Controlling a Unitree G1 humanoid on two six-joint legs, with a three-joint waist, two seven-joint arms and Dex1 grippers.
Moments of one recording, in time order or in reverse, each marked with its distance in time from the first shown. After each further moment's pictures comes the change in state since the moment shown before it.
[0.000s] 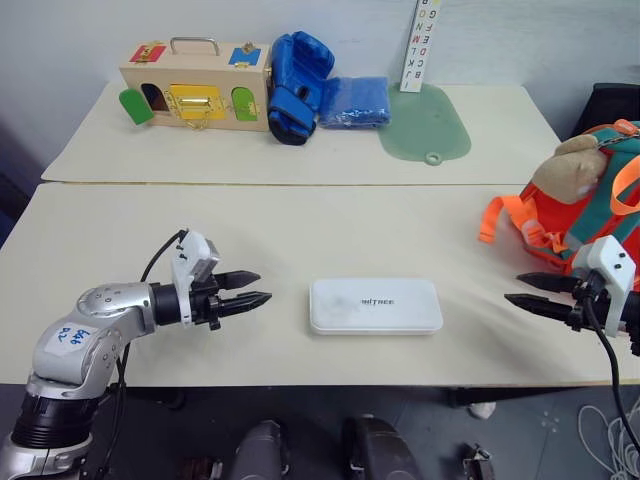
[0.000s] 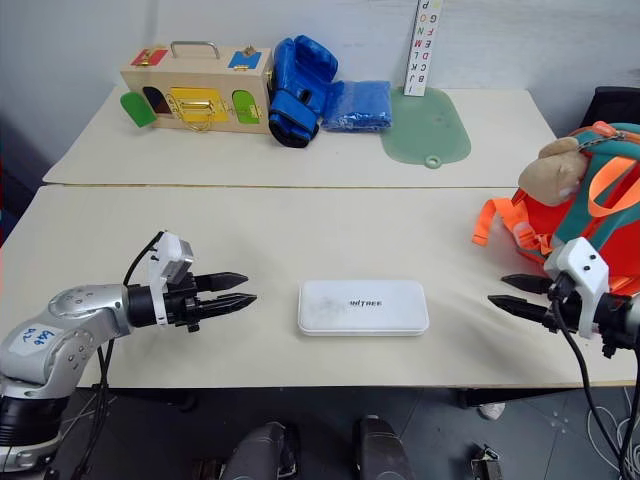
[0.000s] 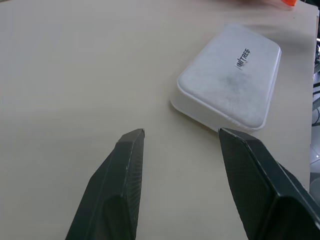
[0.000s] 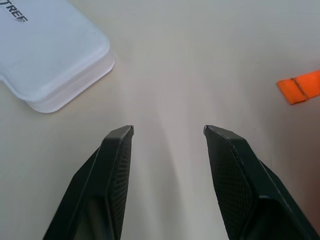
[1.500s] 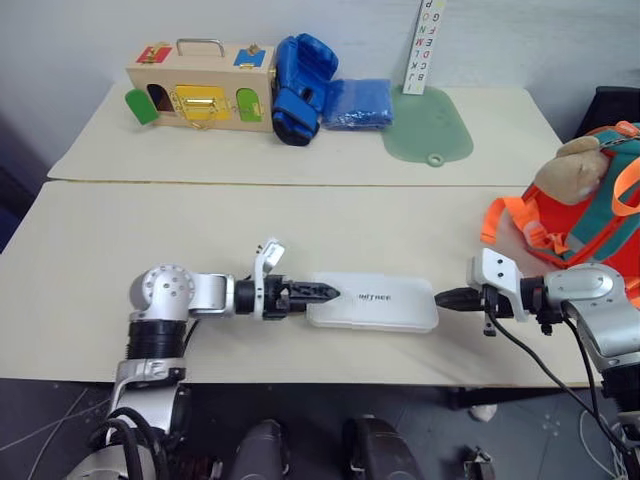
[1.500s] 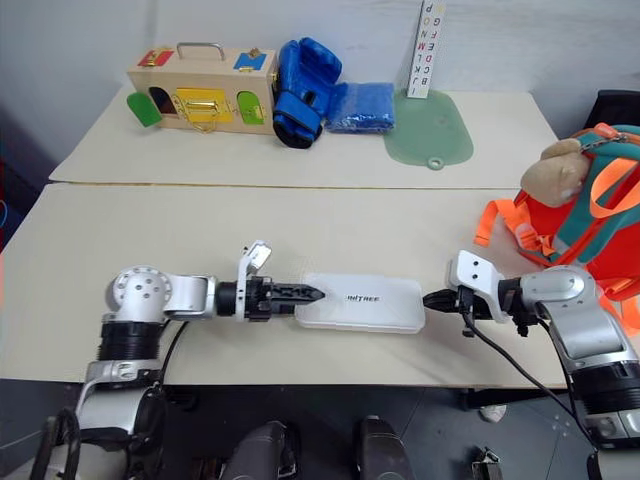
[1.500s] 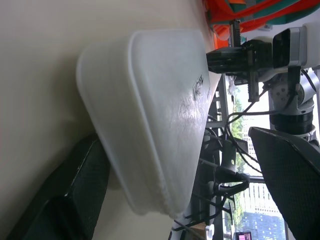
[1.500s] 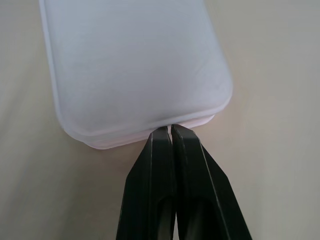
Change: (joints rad) left arm -0.423 -0.424 0.048 0.540 -0.337 0.766 0.437; right arm -0.311 0.114 0.432 0.076 -0.232 -0.188 0.104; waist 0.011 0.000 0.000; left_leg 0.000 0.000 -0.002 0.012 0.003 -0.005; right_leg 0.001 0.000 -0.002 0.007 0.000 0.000
